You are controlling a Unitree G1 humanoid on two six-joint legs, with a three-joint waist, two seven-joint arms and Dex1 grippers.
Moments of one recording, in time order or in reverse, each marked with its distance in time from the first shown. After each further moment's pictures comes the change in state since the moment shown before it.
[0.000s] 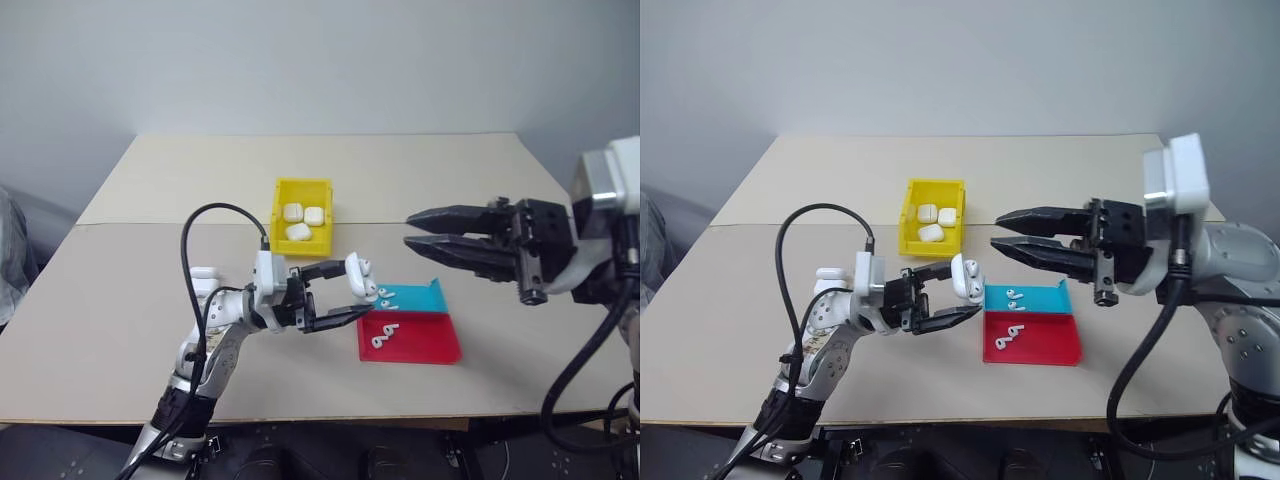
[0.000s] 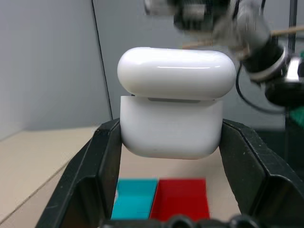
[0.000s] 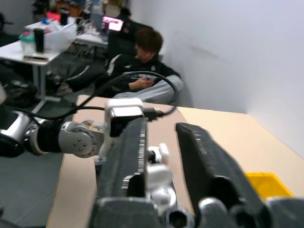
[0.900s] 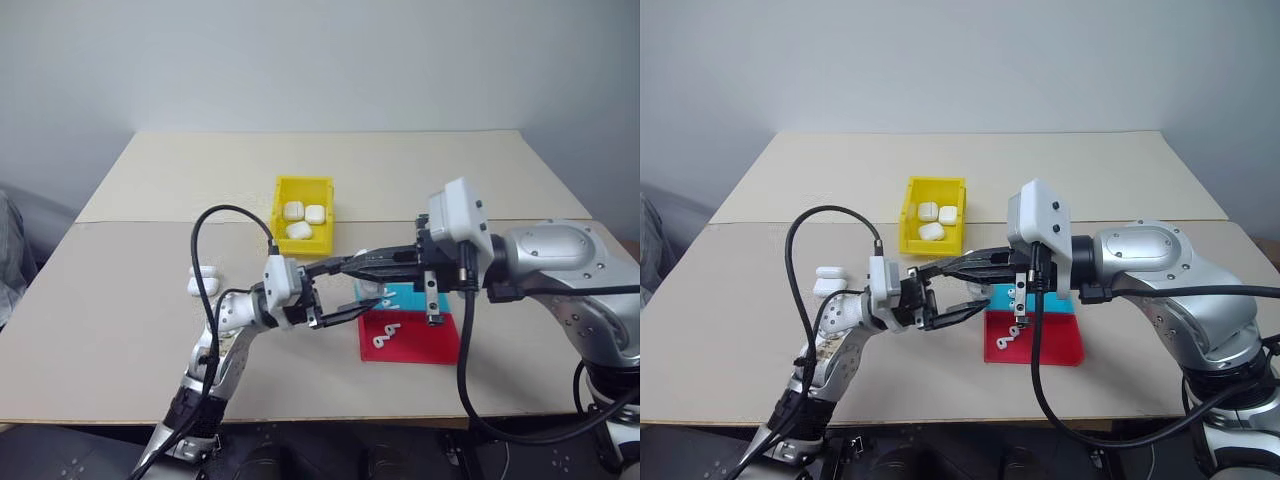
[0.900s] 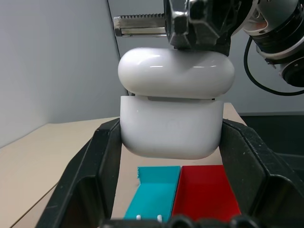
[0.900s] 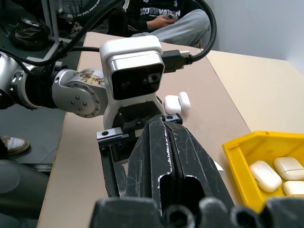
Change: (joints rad) left arm 0.011 -0.048 0.001 0.008 0.062 -0.077 0.072; right arm -0.128 0.039 0.271 -0.020 -0.262 0.121 -0.050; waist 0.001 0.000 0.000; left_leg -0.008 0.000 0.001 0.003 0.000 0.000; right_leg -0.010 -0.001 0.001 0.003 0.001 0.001
